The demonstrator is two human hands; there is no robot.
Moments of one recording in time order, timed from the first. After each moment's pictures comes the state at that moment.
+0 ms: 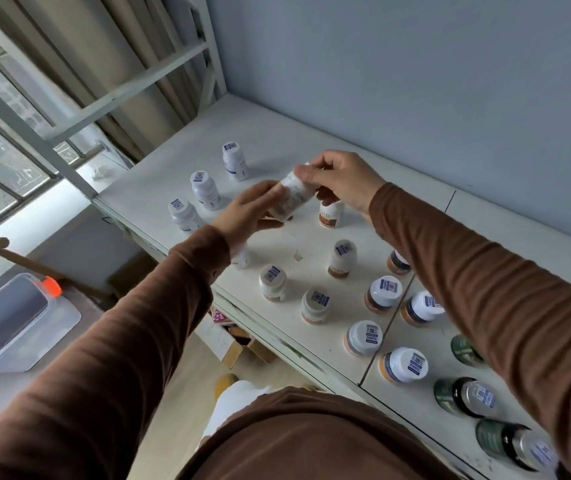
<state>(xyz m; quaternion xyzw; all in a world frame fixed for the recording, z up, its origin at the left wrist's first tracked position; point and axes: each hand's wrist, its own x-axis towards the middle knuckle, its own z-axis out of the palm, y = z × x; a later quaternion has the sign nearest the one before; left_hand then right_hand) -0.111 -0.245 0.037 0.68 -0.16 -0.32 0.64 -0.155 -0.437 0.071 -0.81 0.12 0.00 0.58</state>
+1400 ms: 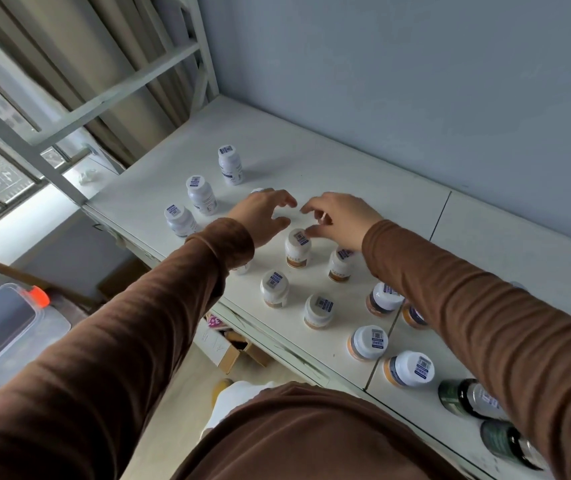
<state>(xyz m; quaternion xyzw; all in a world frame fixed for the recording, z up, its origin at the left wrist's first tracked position) -0.079 -0.259 0.018 0.89 -0.38 -0.10 0.23 -0.167 -0.436 0.029 -0.98 0.02 0.08 0.20</state>
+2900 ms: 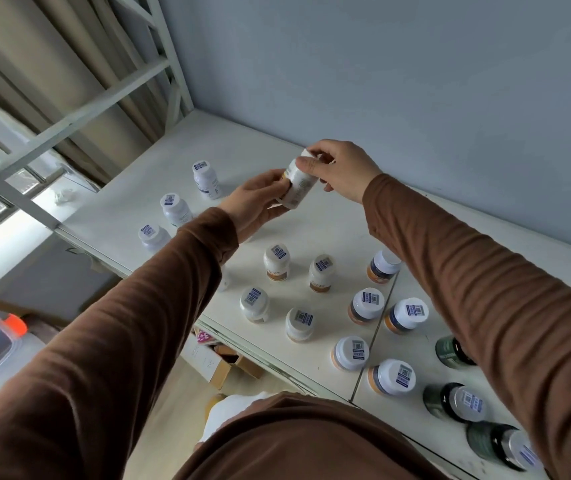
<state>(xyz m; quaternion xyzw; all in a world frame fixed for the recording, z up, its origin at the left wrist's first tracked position) -0.070 -0.310 0.039 0.58 -0.16 -0.41 0.68 -0.134 -0.485 0.079 -0.90 0.14 -0.06 0.42</state>
